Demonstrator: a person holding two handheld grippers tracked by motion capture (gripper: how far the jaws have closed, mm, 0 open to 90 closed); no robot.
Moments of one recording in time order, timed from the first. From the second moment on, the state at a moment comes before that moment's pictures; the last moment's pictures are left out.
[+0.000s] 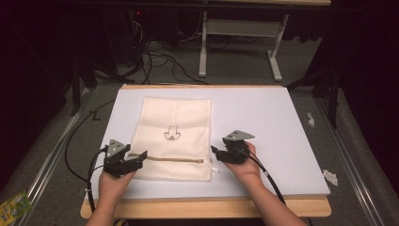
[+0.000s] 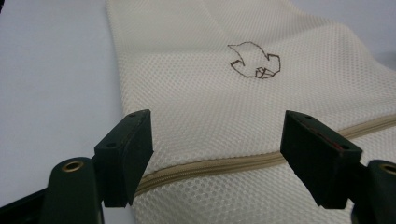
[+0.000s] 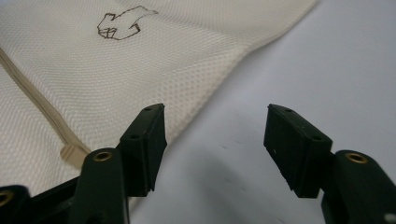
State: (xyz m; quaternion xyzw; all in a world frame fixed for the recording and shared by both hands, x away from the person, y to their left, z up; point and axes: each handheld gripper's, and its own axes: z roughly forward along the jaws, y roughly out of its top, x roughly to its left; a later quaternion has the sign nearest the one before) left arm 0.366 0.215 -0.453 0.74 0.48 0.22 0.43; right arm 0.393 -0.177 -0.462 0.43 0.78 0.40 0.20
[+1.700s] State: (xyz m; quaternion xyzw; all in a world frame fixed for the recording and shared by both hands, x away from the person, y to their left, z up) left arm 0.362 0.201 -0.458 0.75 0.46 0.21 0.43; right arm 0.375 -0.318 -0.459 0.51 0.75 0.35 0.22
